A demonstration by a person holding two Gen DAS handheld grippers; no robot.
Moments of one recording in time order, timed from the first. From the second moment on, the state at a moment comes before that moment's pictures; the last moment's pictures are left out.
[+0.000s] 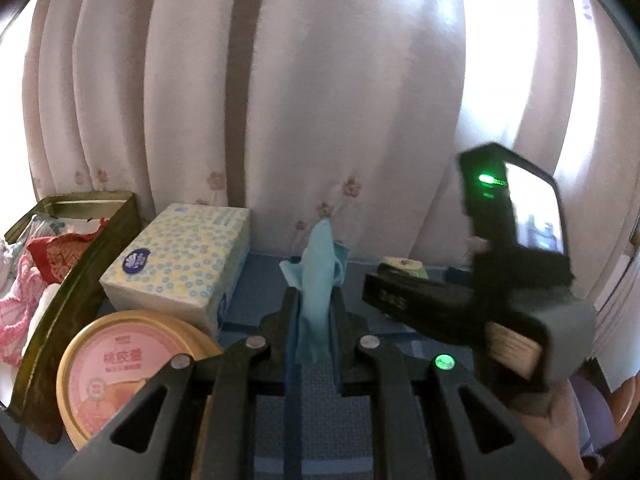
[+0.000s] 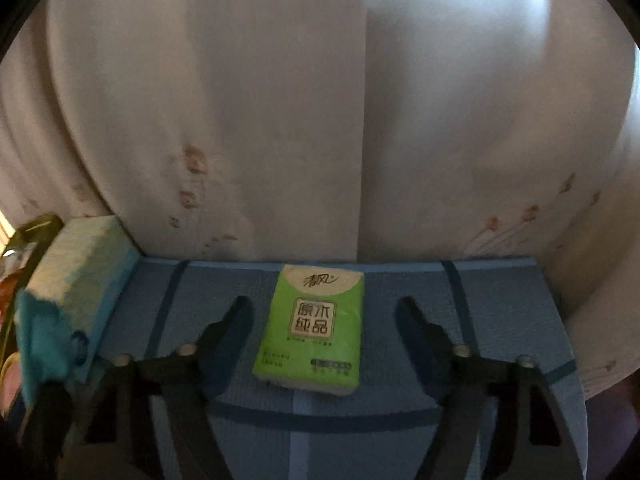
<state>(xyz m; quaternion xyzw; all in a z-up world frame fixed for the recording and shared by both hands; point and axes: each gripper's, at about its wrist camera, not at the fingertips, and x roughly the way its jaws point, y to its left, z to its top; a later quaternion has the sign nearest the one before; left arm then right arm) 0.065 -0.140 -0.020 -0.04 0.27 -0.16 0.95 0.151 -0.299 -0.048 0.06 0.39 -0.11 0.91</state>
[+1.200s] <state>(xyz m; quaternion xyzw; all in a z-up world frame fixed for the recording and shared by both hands) 0.036 -0.157 -0.012 0.02 0.20 -0.18 0.96 -0.033 -0.312 -0.006 0.05 0.16 -0.23 0.96</state>
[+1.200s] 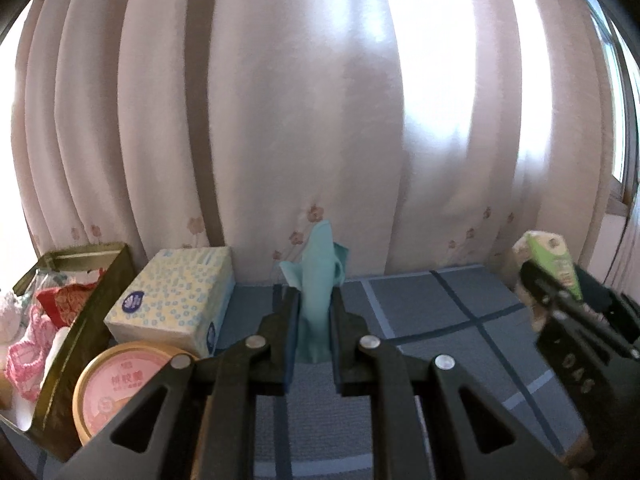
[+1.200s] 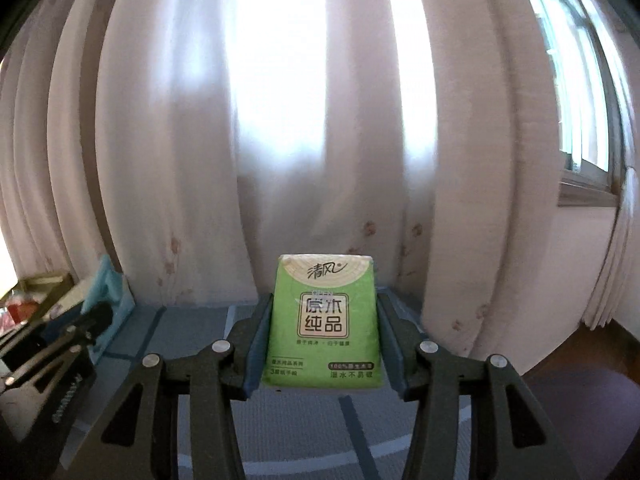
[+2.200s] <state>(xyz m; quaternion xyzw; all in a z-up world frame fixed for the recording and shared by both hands) -0.004 -0.142 -0.006 0.03 0.17 -0.19 0.97 -0.072 -0.284 0.000 0.07 0.14 -0.24 0.96</state>
